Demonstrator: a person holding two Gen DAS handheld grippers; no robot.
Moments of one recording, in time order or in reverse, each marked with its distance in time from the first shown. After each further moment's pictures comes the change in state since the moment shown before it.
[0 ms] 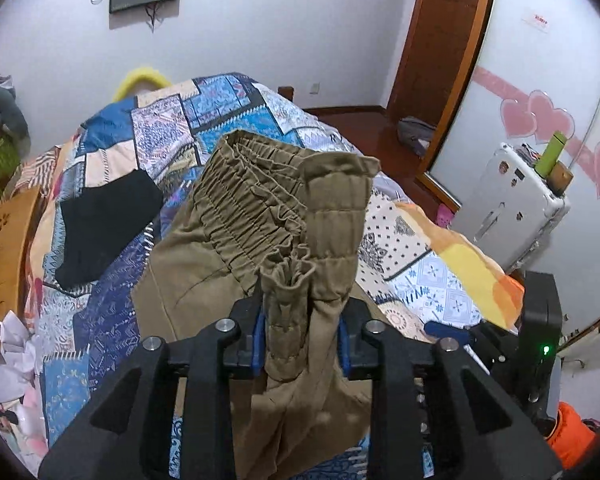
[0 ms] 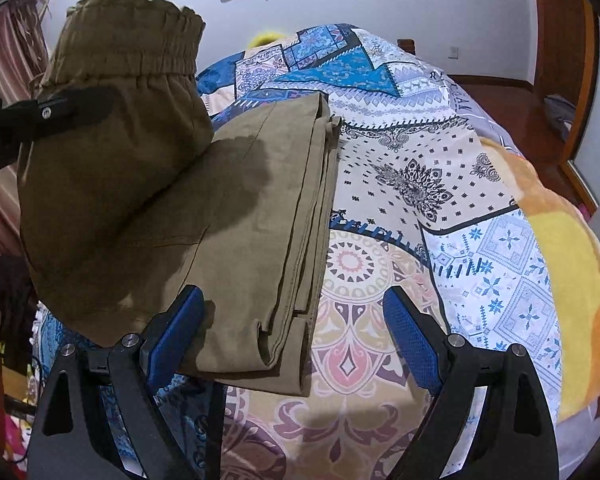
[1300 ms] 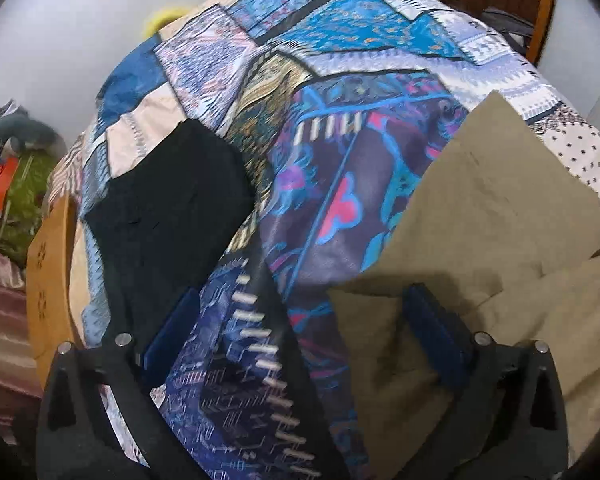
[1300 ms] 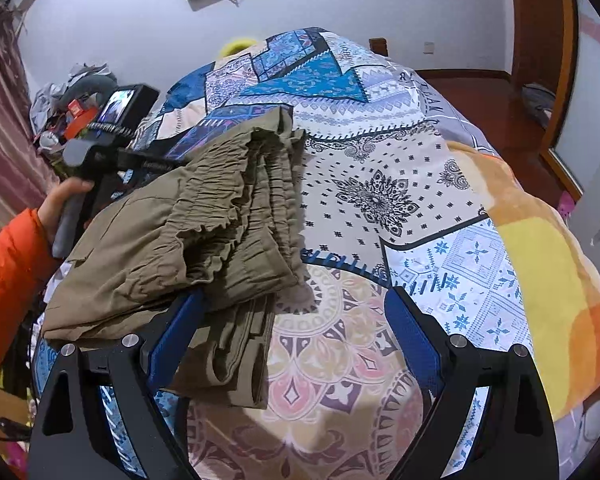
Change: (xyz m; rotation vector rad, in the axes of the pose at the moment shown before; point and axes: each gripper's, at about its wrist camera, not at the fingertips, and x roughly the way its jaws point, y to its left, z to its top) left arm 0.211 0.150 0.050 0.143 0.354 0.355; right arm -0.004 -0.027 0.020 0.072 -0.006 -0.063
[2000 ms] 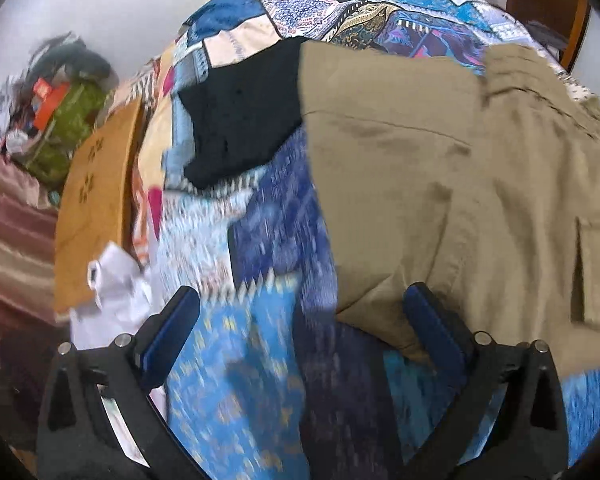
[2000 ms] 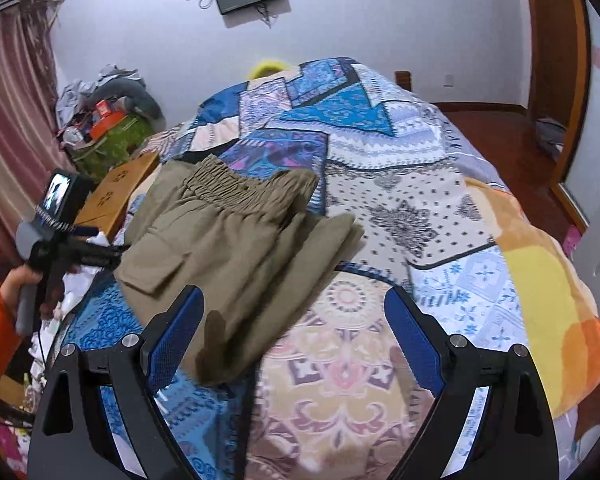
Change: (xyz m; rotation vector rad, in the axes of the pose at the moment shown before) left arm -0.079 0.055 -0.174 -0.165 0.051 0.057; right arm -0.032 0.035 -0.008 -0.095 -0.084 0.051
